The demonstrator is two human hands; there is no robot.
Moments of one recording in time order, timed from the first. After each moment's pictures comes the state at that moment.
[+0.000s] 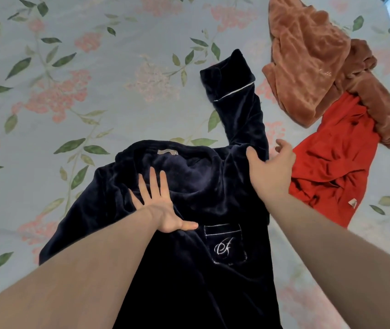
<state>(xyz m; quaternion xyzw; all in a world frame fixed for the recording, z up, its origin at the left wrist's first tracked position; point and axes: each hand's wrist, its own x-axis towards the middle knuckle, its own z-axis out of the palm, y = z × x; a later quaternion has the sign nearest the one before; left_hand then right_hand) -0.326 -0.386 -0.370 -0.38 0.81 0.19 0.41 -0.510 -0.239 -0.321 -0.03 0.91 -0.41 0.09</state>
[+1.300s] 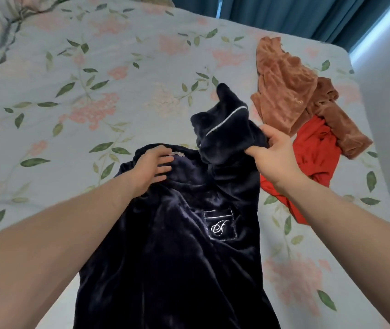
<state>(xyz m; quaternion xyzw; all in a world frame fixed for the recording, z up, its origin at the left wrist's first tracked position) -0.296 -0.423 -0.235 -0.45 0.54 0.71 0.01 -0.469 -0.213 -0.167 -0.23 0.78 -0.55 0.20</state>
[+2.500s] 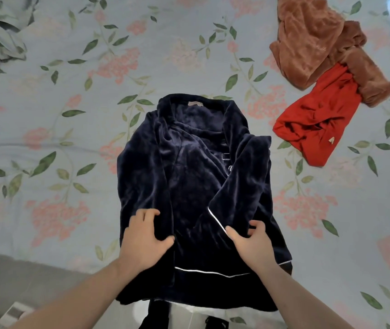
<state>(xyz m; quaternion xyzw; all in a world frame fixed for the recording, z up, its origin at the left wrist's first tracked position) -0.017 -0.246 -0.281 -0.43 0.84 0.30 0.12 -0.200 -0.041 -0.270 0.06 0.86 -0.31 0.39</state>
